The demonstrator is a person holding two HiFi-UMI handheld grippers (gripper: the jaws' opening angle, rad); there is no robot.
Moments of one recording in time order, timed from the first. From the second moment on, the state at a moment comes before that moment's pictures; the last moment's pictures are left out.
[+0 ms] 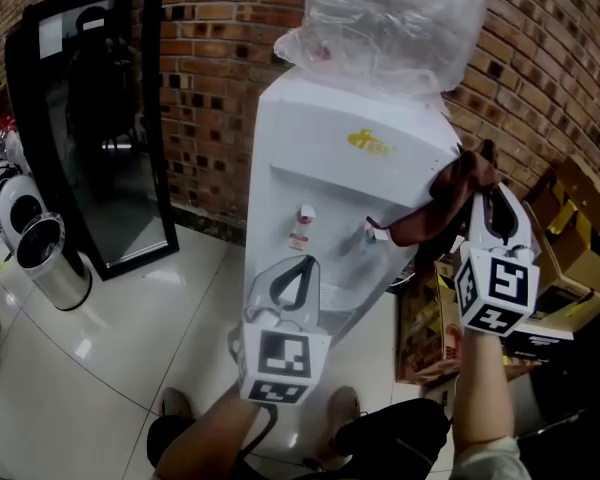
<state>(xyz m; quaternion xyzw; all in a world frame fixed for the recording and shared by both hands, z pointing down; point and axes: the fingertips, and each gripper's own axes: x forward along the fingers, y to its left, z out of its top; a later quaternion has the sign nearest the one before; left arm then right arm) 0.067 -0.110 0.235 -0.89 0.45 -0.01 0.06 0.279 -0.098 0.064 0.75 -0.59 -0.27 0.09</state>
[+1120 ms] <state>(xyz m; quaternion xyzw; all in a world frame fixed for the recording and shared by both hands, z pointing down) -0.125 -0.119 0.215 -0.81 0.58 0.02 0.04 -0.033 -0.192 0.118 0.58 -0.74 -0.32 0.16</state>
